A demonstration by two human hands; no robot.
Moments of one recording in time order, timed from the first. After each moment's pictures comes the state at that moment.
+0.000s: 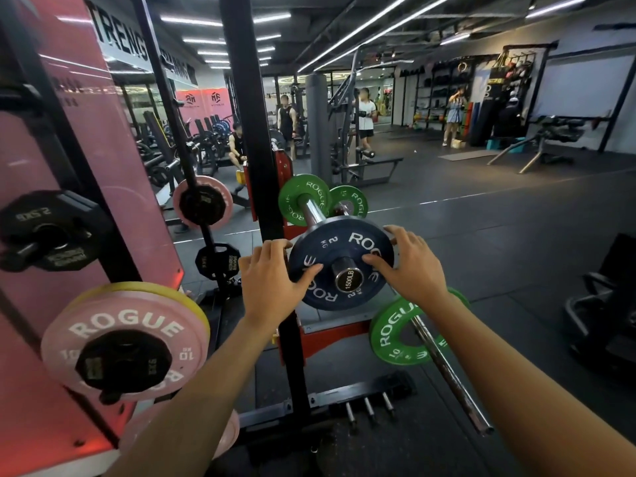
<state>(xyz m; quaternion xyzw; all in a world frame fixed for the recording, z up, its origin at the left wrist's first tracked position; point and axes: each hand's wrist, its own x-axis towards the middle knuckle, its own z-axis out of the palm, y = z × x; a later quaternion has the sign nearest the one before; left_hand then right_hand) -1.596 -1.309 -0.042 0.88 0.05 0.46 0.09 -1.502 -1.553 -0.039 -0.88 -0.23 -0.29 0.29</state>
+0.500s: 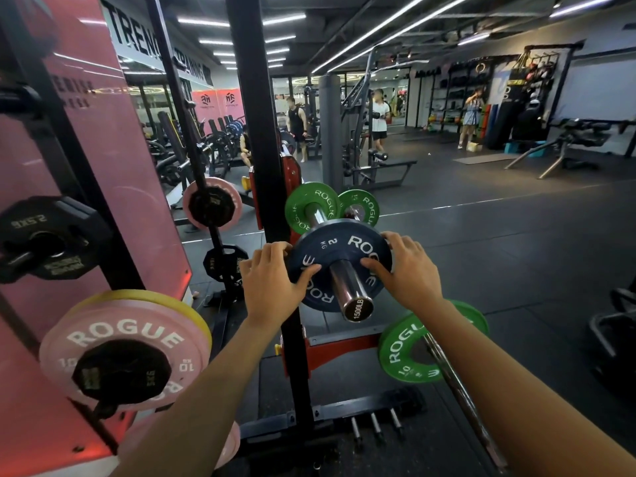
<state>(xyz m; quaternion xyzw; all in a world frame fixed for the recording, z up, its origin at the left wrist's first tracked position) -1.539 -1.283 -0.046 0.88 0.08 0.46 0.09 -1.446 -1.520 -0.038 -0.89 -0.24 -0.28 0.27</state>
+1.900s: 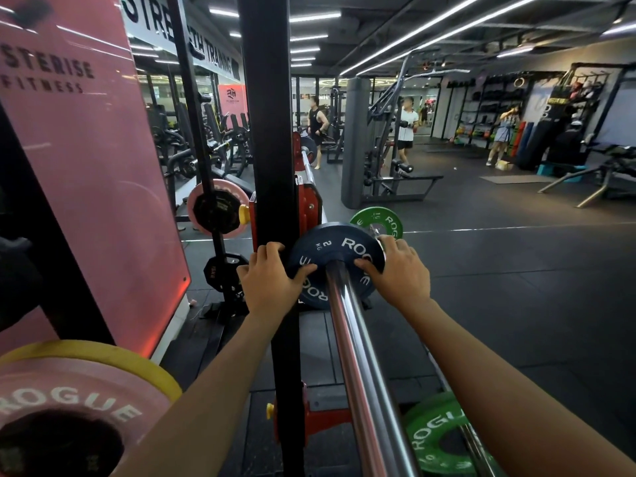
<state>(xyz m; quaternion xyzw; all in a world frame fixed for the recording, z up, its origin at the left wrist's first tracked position) -1.309 -1.165 -0.040 0.88 0.20 0.41 0.13 -1.204 -1.377 -0.020 -0.91 -0.23 -0.24 0.24</state>
